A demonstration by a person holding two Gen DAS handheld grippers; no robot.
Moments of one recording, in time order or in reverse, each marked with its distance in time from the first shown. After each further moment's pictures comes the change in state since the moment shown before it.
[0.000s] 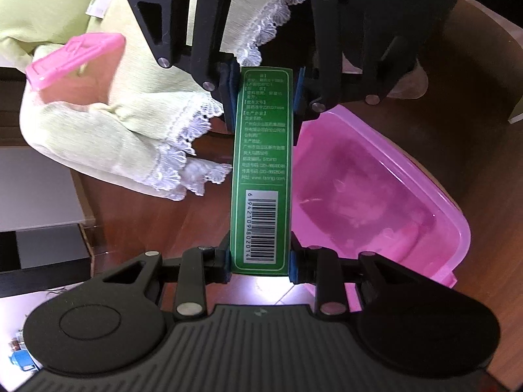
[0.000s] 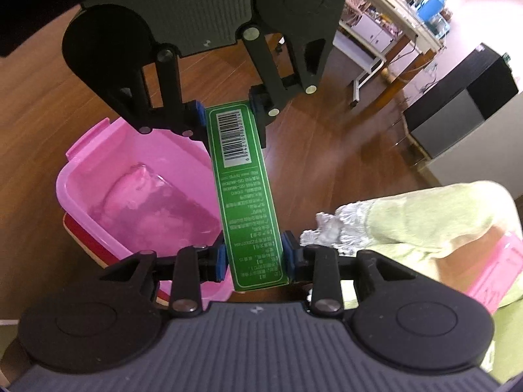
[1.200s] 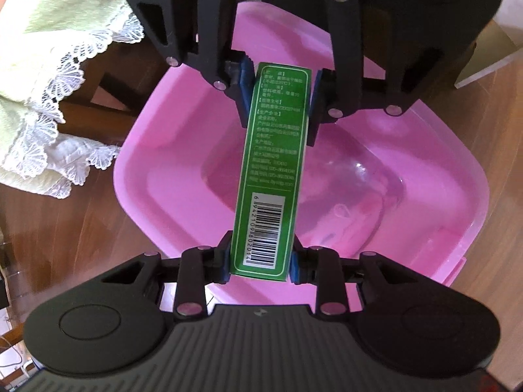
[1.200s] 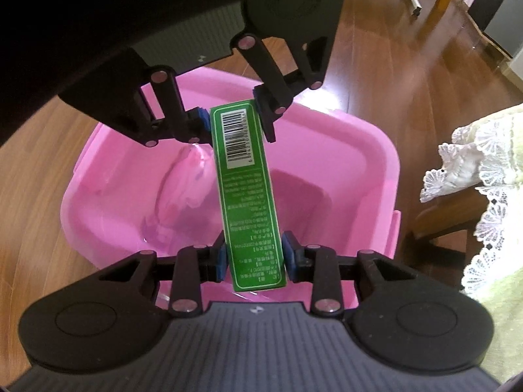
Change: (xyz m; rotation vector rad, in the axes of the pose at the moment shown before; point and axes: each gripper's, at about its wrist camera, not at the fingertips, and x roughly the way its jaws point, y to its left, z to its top) left arm 0.120 -0.013 -0.037 0.083 -0.005 -0.360; right arm 0.117 0.013 -0.001 0.245 0.195 0.375
